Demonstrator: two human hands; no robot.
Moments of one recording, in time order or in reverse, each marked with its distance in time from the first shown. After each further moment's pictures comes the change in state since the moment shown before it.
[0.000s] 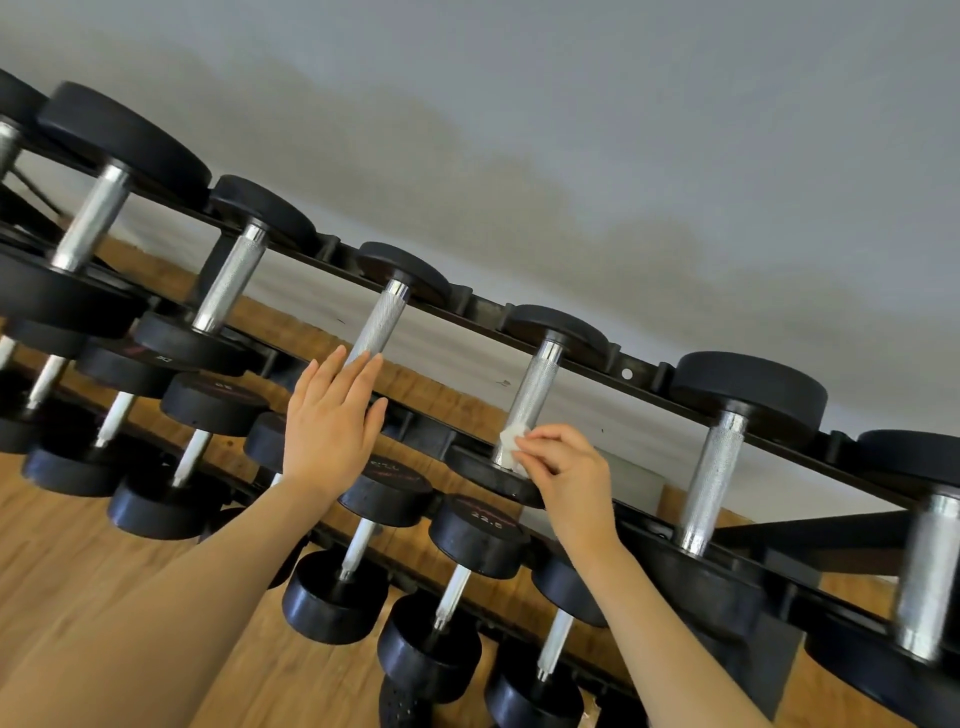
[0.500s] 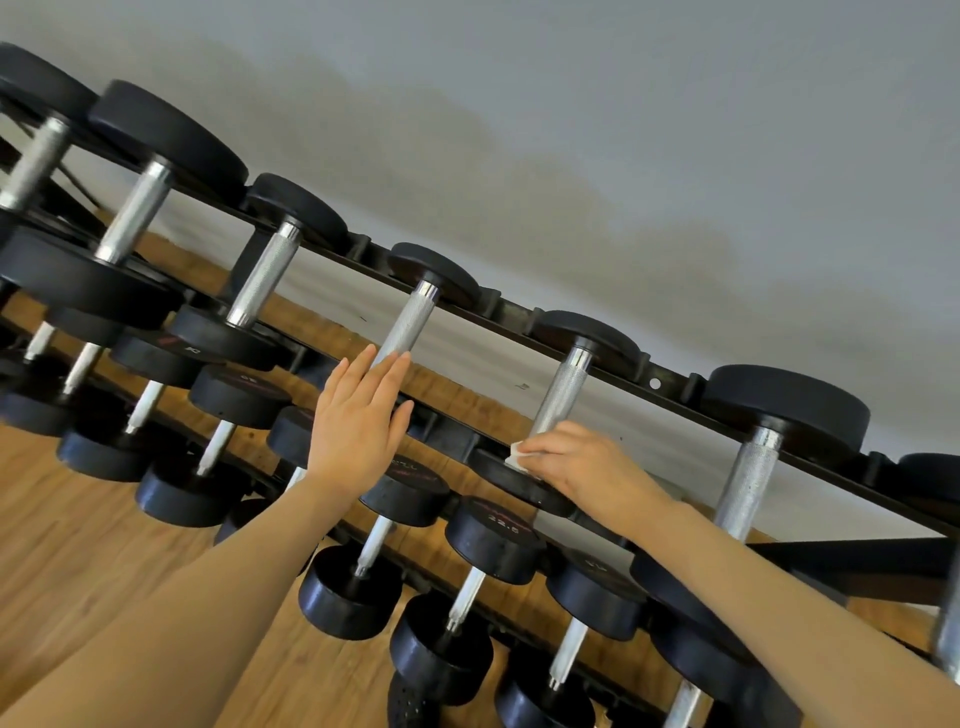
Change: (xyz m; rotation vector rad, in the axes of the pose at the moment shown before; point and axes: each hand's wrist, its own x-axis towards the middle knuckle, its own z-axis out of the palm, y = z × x) left_hand 0.000 -0.003 -0.001 -0.027 -0.025 0.014; right_hand 0.043 0.002 -0.026 -0.433 -0.516 -0.640
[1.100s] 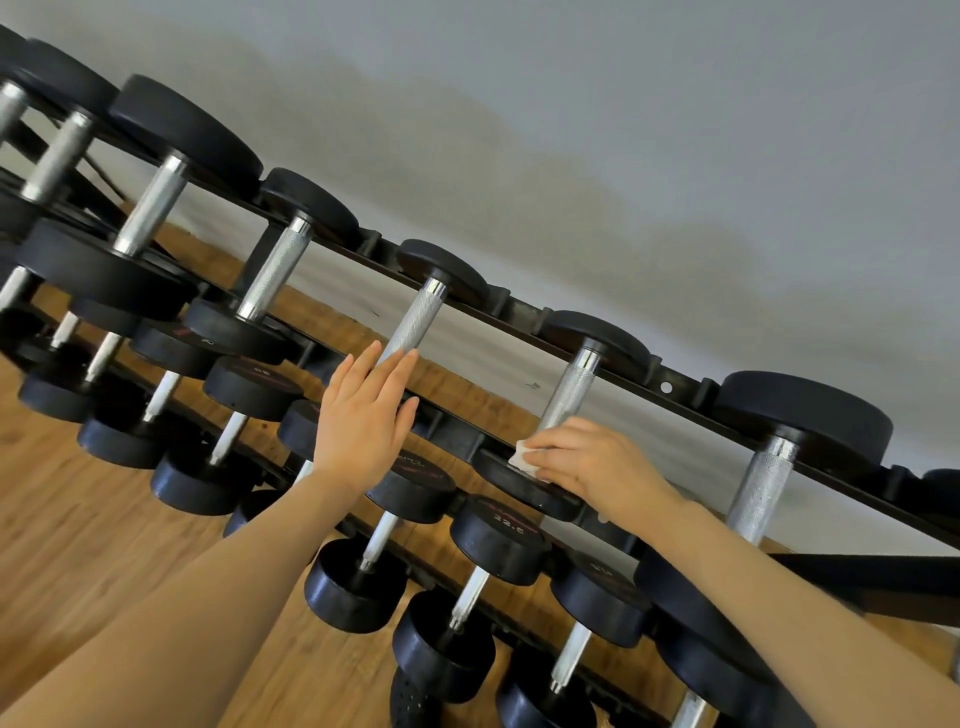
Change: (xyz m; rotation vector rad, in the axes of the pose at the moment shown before) left_hand 0.000 0.003 0.002 0.028 -0.002 -0.032; right_hand 0.000 0.012 0.001 0.132 0.065 -0.029
